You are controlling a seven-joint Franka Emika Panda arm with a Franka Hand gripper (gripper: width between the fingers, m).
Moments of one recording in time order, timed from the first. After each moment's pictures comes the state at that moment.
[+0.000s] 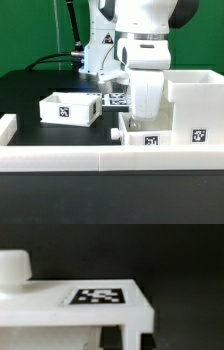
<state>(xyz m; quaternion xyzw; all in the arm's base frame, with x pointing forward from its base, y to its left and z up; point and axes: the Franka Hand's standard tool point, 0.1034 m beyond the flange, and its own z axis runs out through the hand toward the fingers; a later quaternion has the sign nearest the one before) 0.541 0.015 0.015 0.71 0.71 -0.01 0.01</state>
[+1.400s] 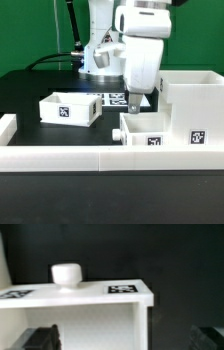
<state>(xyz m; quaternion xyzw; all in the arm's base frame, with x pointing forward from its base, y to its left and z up) 0.560 -0.006 0.069 0.71 0.70 -0.02 0.03</state>
